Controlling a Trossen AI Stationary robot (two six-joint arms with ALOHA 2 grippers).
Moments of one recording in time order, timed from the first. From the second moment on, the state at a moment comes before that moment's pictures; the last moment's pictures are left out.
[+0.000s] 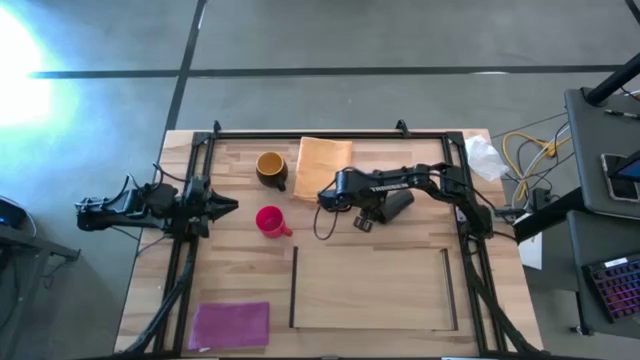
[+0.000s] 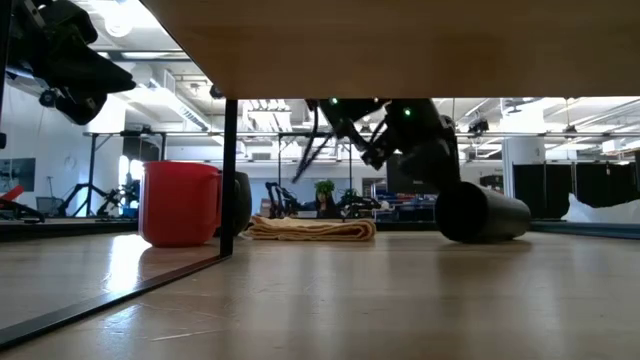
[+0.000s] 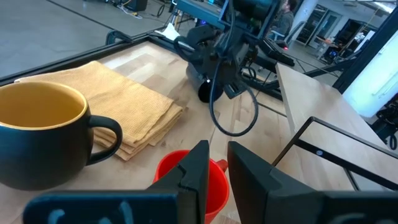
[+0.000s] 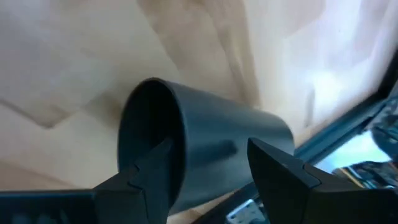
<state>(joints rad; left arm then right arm) -0.06 0.05 0.33 -0.55 -0.21 -0.41 -0.10 2.17 1.68 -1.57 0.26 0.47</state>
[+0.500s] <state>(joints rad) -0.06 0.05 0.33 -0.55 -0.21 -0.41 -0.11 2.15 1.61 -1.57 0.36 0.43</state>
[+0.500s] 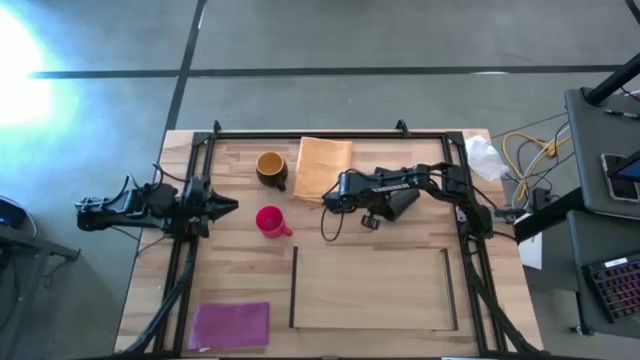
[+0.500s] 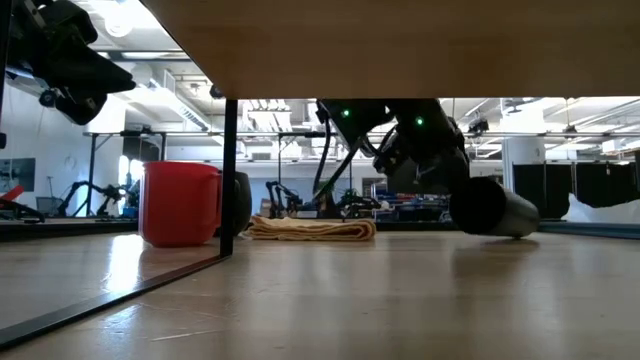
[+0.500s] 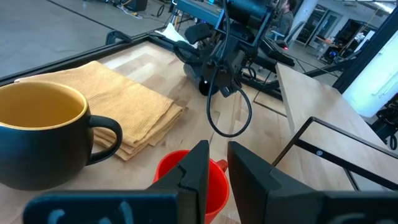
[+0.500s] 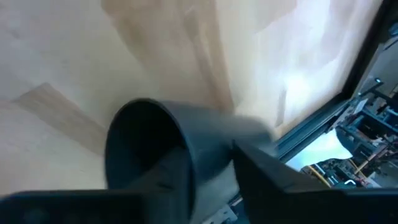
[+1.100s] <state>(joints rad) -0.06 0.05 0.33 -0.55 -0.21 -0.41 -0.24 1.85 1.60 -1.57 0.22 0.54</state>
